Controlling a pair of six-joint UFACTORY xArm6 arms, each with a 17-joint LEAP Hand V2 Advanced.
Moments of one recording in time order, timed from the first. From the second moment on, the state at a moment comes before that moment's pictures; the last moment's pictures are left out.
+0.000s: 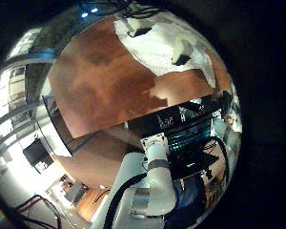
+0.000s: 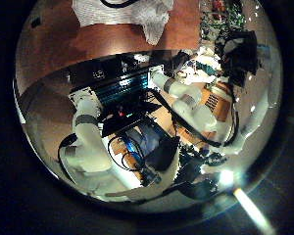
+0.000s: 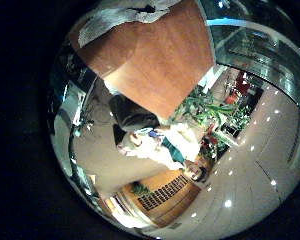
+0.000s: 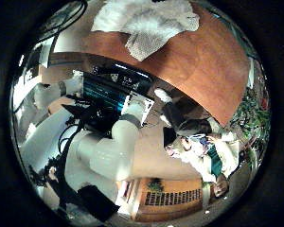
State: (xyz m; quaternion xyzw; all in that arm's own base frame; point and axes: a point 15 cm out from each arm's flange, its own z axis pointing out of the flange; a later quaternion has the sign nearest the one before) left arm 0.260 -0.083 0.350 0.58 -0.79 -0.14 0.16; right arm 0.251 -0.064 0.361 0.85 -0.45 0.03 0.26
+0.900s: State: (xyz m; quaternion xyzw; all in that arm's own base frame) left arm 0.300 -0.104 0.294 0.54 -0.82 -0.15 0.10; right arm 0.254 -0.091 0.351 0.83 -0.48 -0.01 0.27
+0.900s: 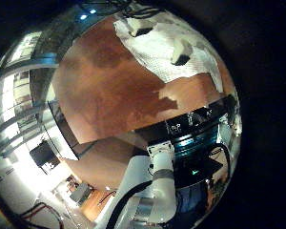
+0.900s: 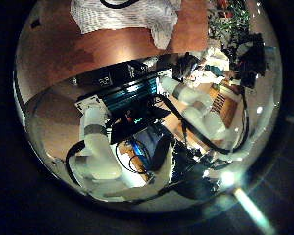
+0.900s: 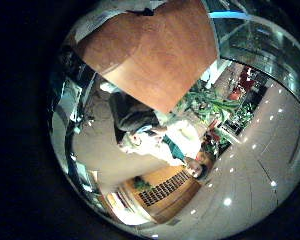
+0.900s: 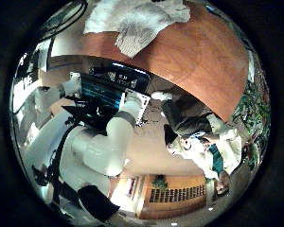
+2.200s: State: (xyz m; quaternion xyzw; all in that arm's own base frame) left arm 0.364 -0.109 0.132 0.51 -0.85 -0.14 0.03; right arm 0.252 -0.072 0.342 0.80 -0.55 -0.08 0.23
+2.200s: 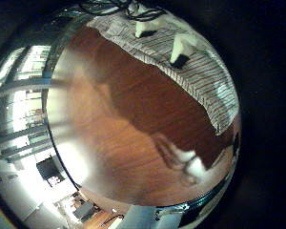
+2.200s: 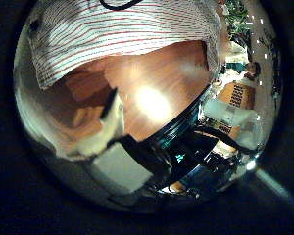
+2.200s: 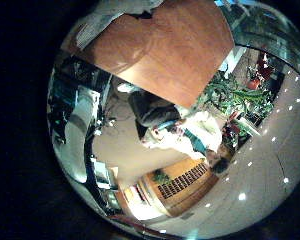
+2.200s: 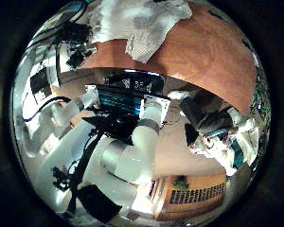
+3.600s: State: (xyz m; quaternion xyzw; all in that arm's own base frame) left arm 0.375 -0.117 0.248 0.47 -0.84 -0.25 0.09; right arm 0.290 -0.012 0.170 0.82 -0.54 -0.08 0.18
